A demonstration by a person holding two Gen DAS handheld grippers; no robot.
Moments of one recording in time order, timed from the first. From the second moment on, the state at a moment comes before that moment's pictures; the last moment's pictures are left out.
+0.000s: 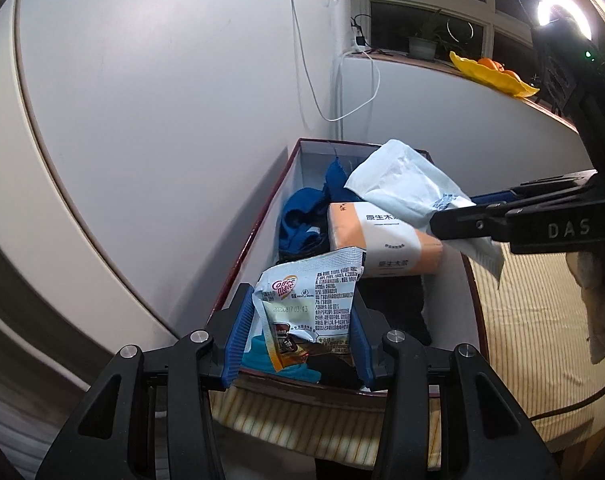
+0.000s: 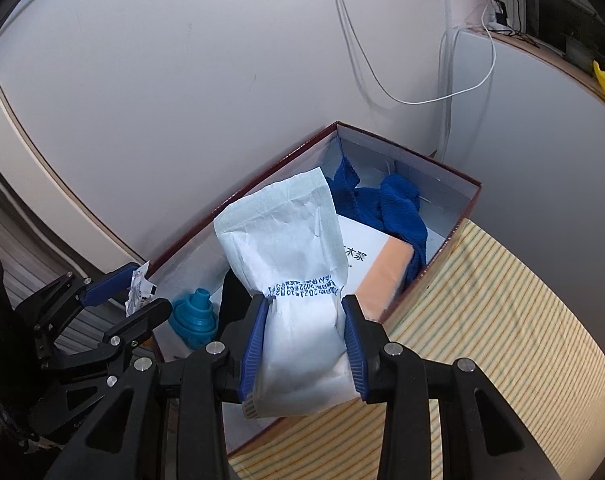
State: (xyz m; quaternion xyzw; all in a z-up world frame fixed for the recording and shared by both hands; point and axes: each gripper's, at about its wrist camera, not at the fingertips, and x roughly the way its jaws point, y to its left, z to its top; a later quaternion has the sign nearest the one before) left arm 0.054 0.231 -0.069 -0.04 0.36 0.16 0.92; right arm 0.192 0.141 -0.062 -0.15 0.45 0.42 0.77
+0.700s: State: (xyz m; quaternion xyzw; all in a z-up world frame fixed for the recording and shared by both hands) left arm 0.068 0.244 -0.079 -0.06 0.37 0.17 0.91; right arm 0.199 0.153 -0.083 -0.15 0.46 0.41 0.77
